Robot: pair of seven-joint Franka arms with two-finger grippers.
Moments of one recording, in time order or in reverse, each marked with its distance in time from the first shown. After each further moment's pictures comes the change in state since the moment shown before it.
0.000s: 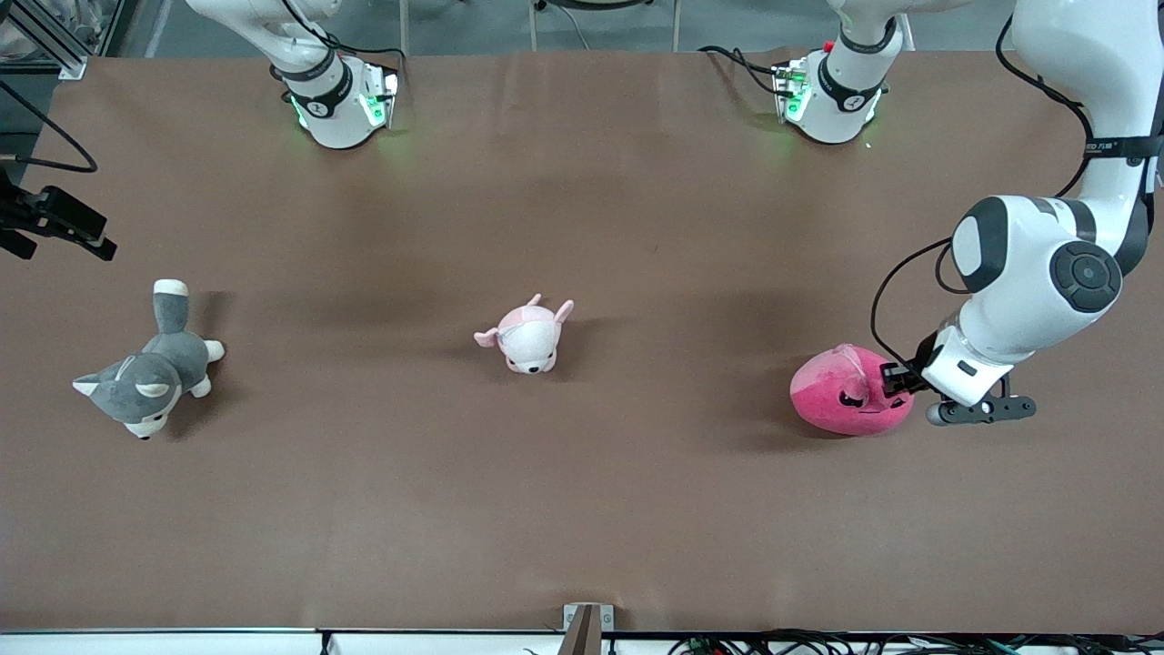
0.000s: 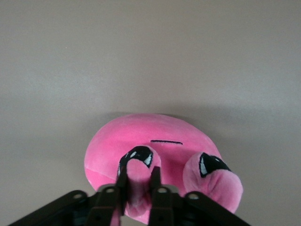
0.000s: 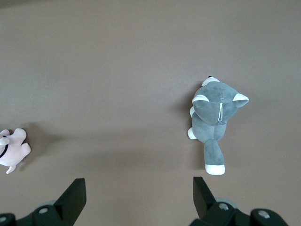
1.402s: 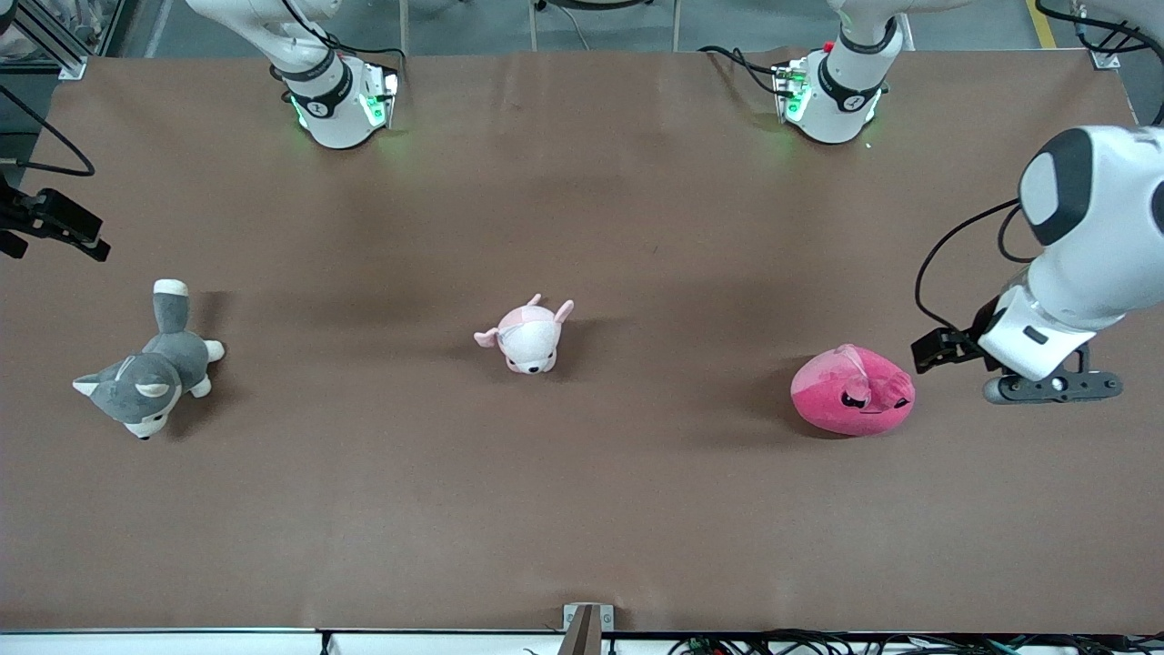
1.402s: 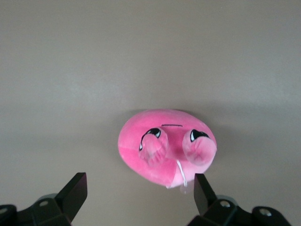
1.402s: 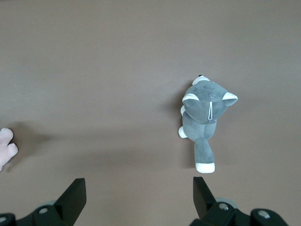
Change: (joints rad) left arm -0.003 -0.103 0.001 0.123 0.064 -0.223 0.024; right arm 0.000 0.001 -0.002 -0.002 -0.040 0.000 0.000
